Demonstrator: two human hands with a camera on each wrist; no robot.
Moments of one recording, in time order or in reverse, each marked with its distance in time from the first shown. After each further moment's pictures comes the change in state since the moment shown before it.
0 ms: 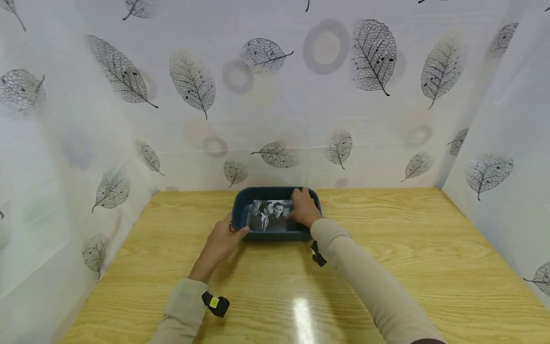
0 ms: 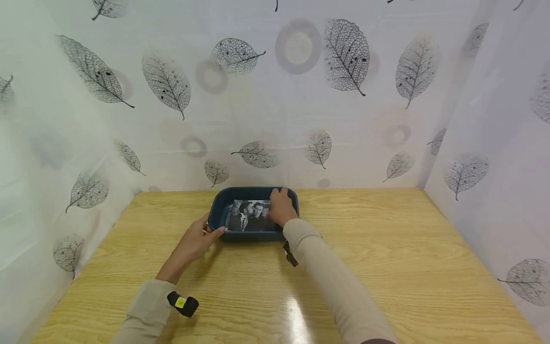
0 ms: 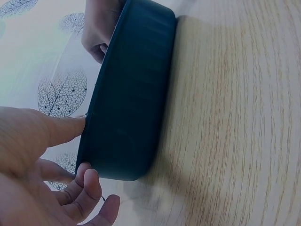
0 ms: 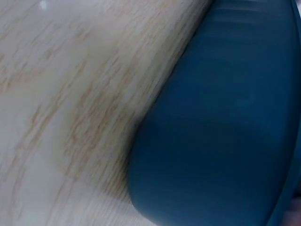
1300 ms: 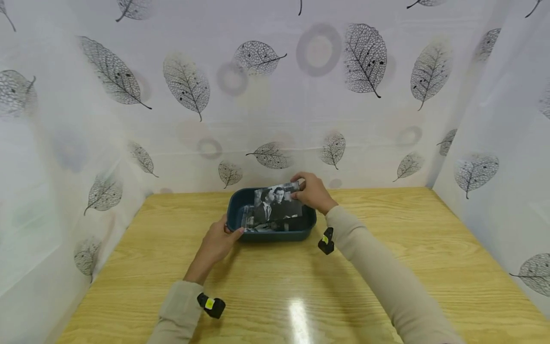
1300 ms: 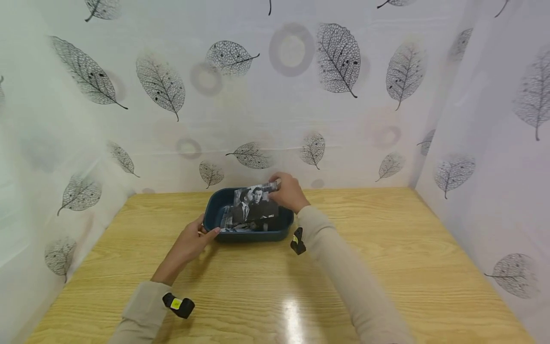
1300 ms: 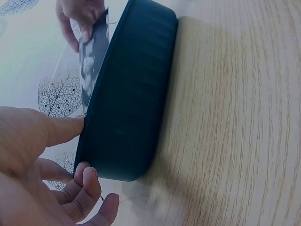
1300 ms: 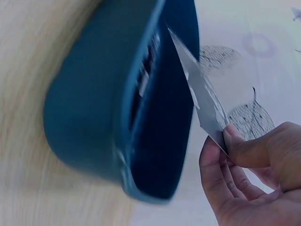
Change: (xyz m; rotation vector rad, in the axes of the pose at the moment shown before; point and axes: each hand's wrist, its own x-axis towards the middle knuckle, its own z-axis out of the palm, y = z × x) left_hand -0.001 0.000 0.000 -0.004 -0.001 -0.011; right_hand -0.011 0.004 -0.064 0.387 0.001 -0.076
